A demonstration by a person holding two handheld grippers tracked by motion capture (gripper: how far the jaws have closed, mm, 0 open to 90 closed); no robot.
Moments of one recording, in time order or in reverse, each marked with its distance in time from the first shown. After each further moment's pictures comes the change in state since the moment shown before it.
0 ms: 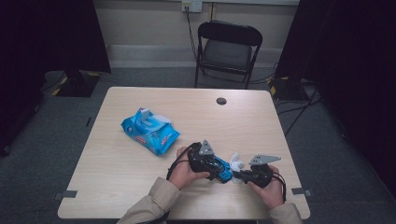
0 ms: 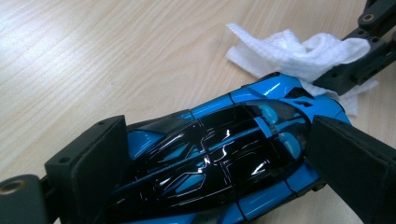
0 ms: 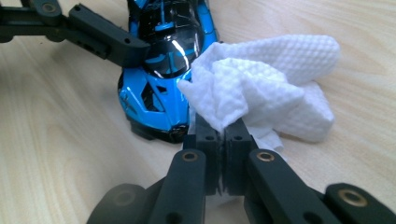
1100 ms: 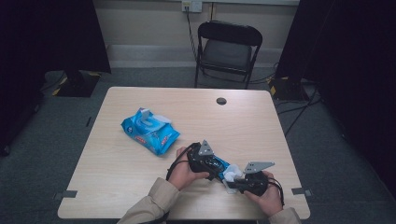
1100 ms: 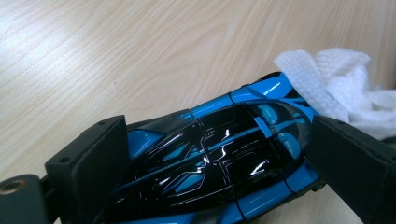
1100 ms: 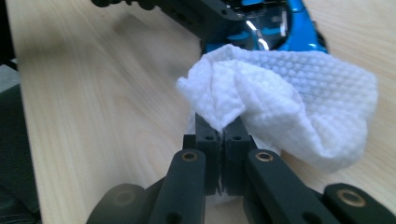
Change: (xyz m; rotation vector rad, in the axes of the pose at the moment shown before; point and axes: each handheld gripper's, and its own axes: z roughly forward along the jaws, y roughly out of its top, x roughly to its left) left arm 0.000 -0.002 -0.001 -0.007 0.006 -0.002; right arm 0.027 -0.004 0.002 0.053 0.126 -0.072
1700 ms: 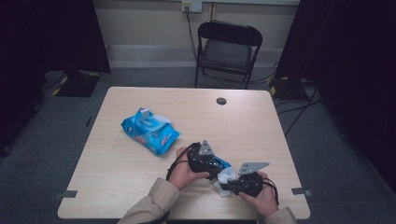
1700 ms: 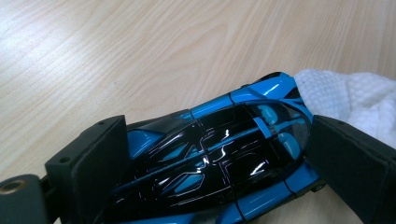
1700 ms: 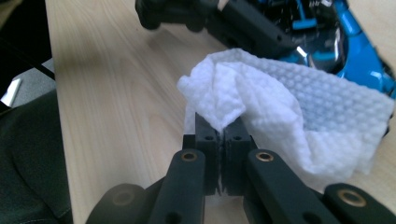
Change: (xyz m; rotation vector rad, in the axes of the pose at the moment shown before) left arm 0.000 0.000 0.000 0.002 0.001 -0.001; right arm 0.011 0.009 0.008 -0.034 0.086 -0.020
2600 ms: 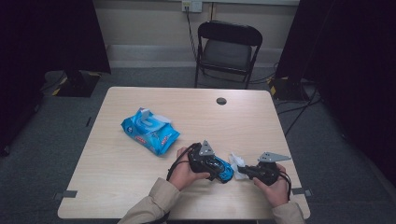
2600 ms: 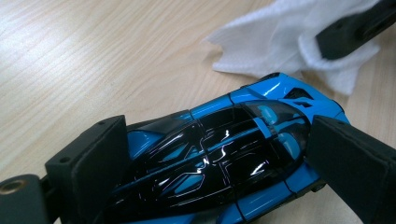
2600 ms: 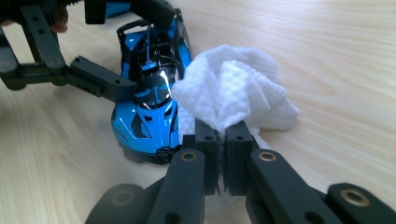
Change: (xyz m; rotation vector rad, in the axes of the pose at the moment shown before) left arm -0.002 0.001 0.001 -0.003 -0.004 -0.001; right arm -0.044 -0.008 -0.031 -0.146 -0.228 0.128
